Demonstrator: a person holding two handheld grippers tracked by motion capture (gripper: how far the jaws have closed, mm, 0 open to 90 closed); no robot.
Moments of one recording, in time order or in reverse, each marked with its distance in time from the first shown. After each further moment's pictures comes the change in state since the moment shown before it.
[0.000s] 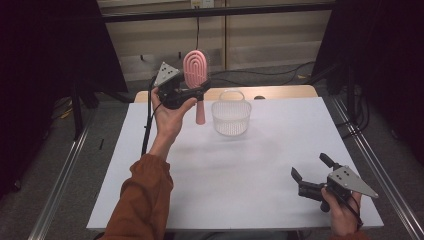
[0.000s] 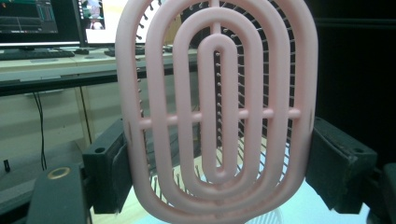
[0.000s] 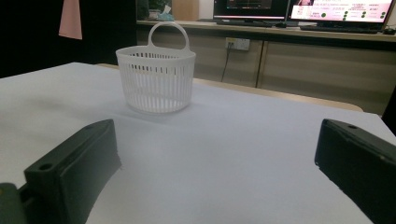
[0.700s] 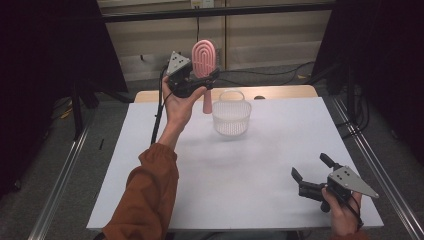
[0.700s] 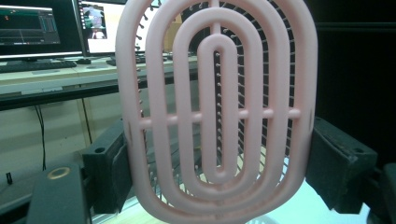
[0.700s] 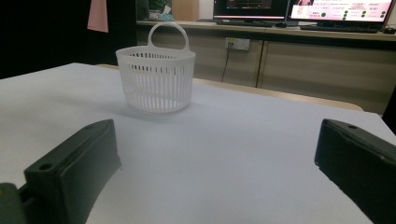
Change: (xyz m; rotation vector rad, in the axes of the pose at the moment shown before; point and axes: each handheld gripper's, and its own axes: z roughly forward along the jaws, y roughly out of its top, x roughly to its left) left arm -0.002 0.010 0.037 -0.021 0.011 0.027; right arm 0.000 0.000 0.000 -0.002 -0.001 0.006
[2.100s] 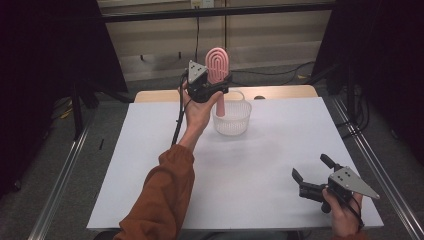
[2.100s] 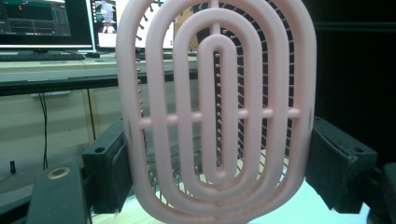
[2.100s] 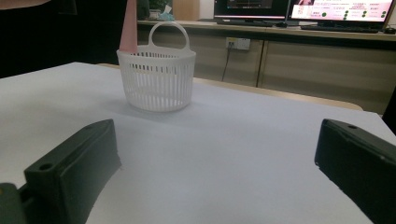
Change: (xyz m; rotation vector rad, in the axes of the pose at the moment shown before) left arm -0.020 -0.036 0.041 -0.022 0.056 -0.048; right arm 0.000 -0.001 -0.002 0.003 0.005 -0.003
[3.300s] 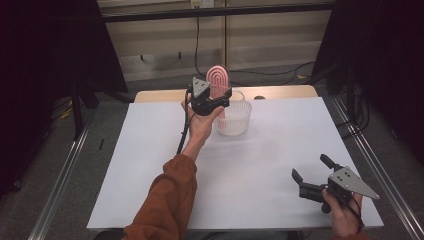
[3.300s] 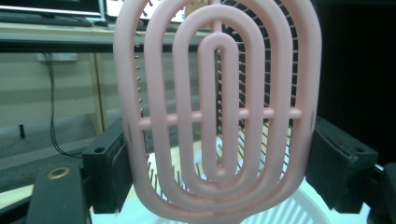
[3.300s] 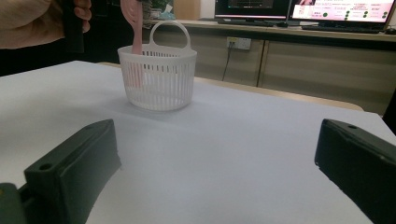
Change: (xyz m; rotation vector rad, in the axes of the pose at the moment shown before) left arm -0.001 -0.053 0.005 0.094 0.037 -0.034; right arm 0.001 0.000 -0.001 0.005 0.000 -0.008
